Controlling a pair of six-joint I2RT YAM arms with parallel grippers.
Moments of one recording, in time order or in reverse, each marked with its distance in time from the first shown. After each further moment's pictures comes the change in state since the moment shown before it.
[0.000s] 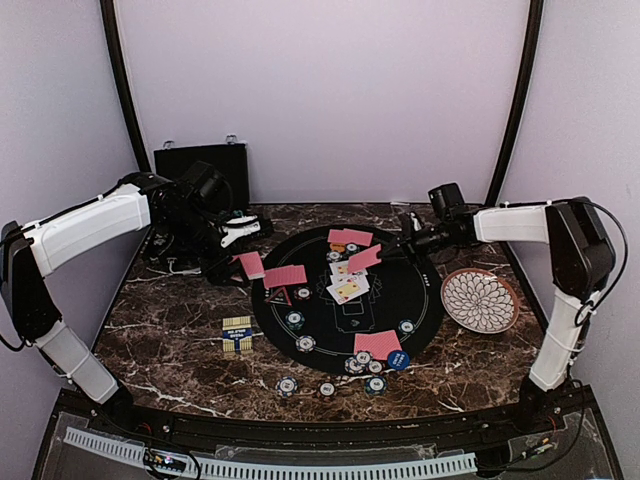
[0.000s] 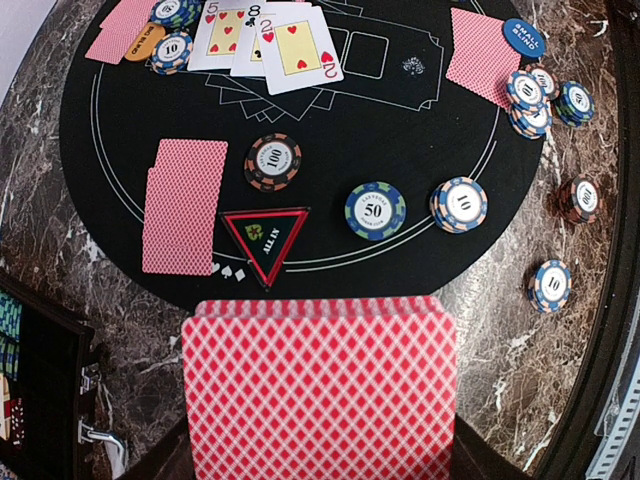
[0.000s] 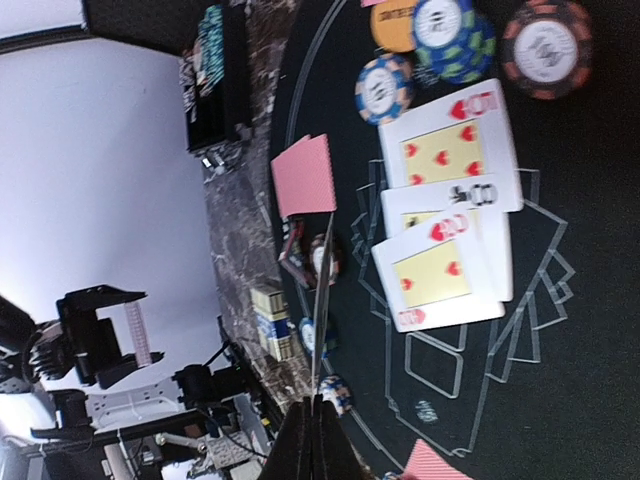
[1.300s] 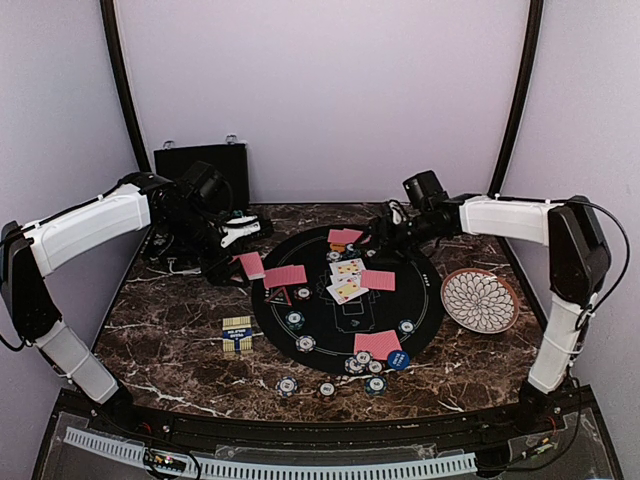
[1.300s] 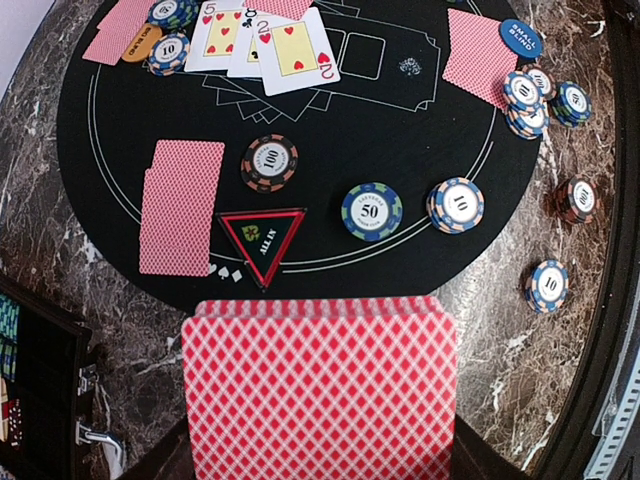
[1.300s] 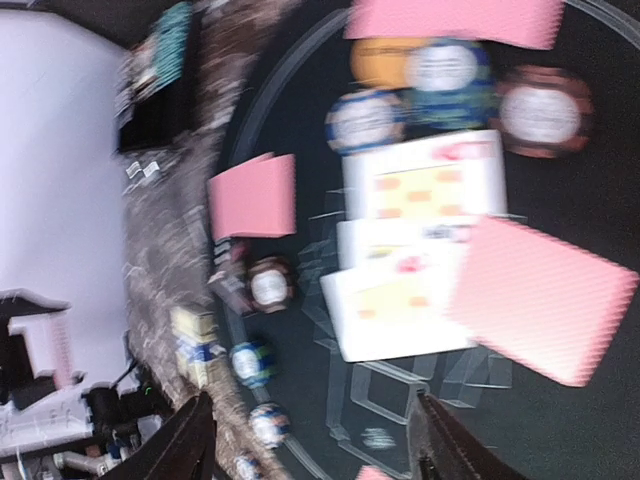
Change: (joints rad) left arm 0.000 0.000 0.000 -0.003 0.005 0.001; right arm 0.100 -0.005 0.133 -0.221 0.309 -0.191
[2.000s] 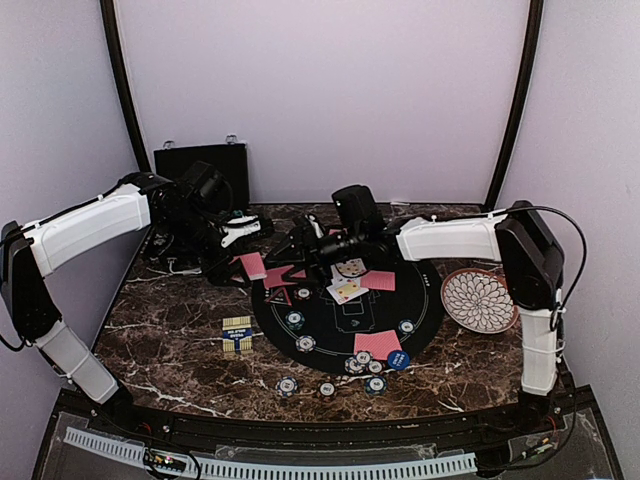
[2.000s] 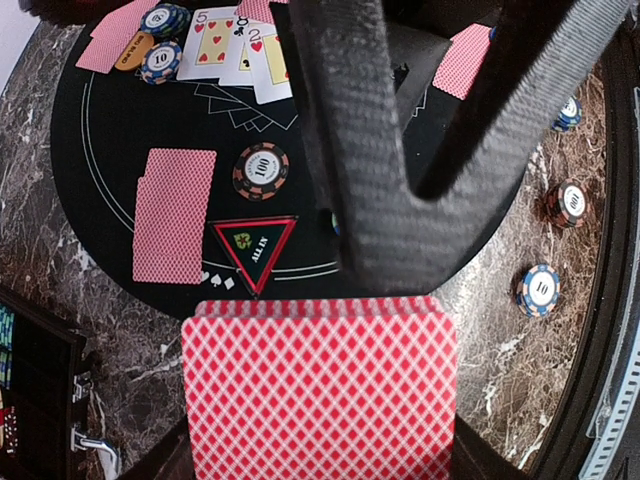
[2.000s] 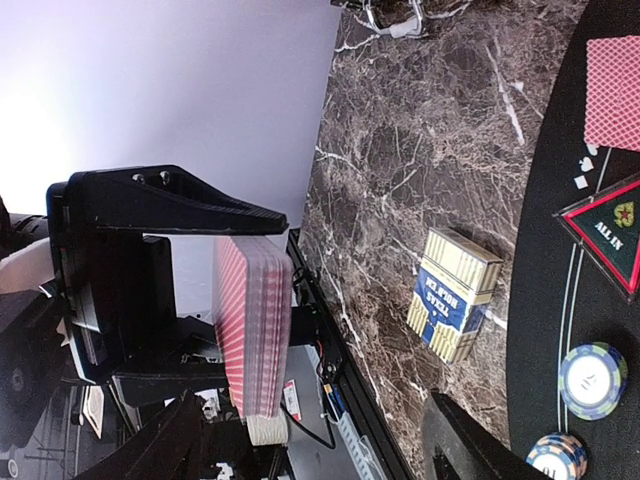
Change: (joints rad) left arm 0.001 0.000 0.000 0.002 0.024 -0.002; right arm 0.344 0.207 0.159 0.462 -0.269 0.403
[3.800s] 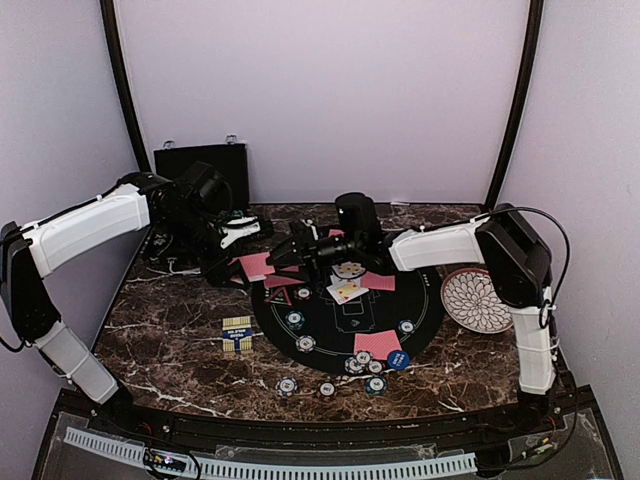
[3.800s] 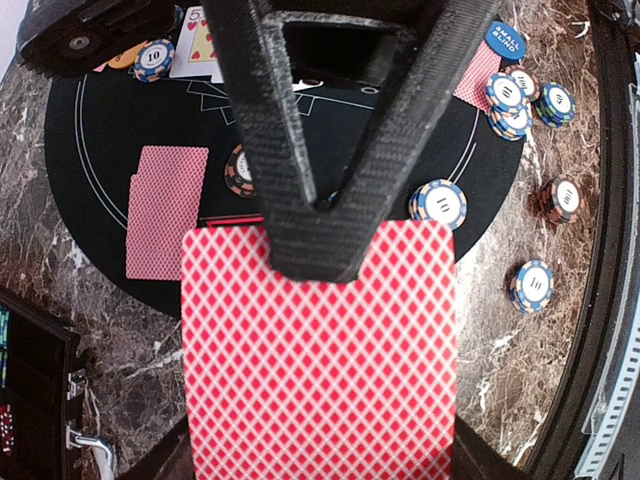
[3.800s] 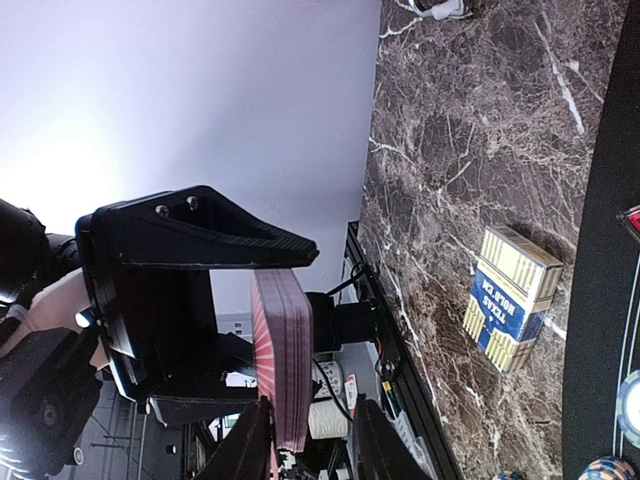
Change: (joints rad) left arm -0.001 -0.004 0.000 -0.017 0.005 0.000; right arm -0.010 0.090 -0.024 0.315 -0.101 0.262
